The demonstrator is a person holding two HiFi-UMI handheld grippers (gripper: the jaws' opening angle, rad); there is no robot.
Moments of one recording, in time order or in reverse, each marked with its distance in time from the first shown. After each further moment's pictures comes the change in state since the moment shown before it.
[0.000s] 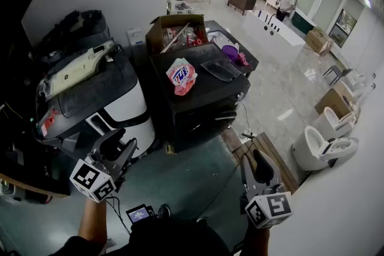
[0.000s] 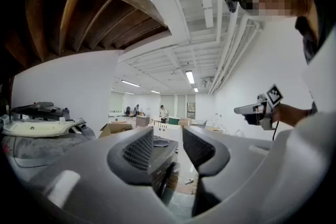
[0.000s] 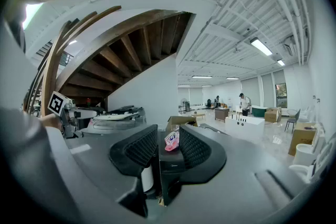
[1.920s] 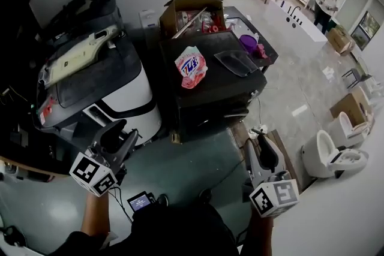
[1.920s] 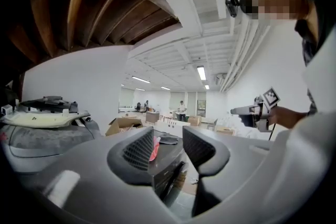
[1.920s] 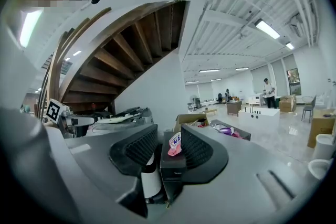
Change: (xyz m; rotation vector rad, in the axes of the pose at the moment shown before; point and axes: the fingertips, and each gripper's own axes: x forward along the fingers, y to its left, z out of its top) left arm 0.061 0.026 -0.021 -0.041 0.028 0.128; right arm 0.110 -0.054 -0.014 0.074 0.019 0.141
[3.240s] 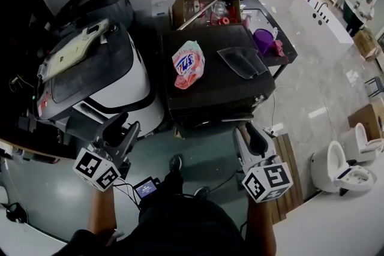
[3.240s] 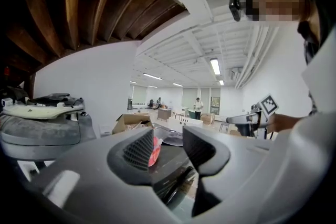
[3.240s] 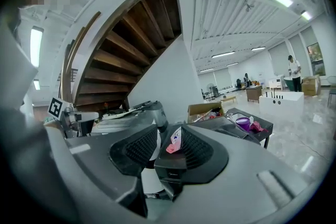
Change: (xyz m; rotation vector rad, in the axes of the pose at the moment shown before) left arm 0.127 -0.027 -0.021 -0.021 0.052 0.165; right arm 0.114 -0.117 -0.048 0.081 0.093 0.235
